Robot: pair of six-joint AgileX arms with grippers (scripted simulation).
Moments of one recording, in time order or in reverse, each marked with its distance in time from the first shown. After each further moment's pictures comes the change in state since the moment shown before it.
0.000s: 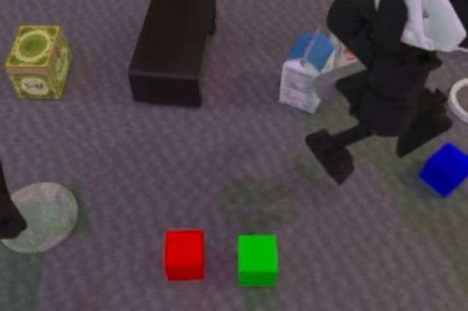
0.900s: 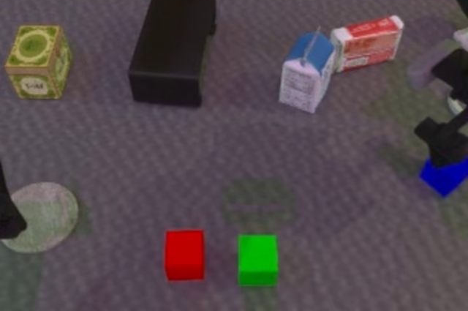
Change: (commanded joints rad) left arm 0.000 0.000 0.000 0.000 0.000 0.000; right arm -0.330 -0.054 -0.069 0.049 -0.003 -0.591
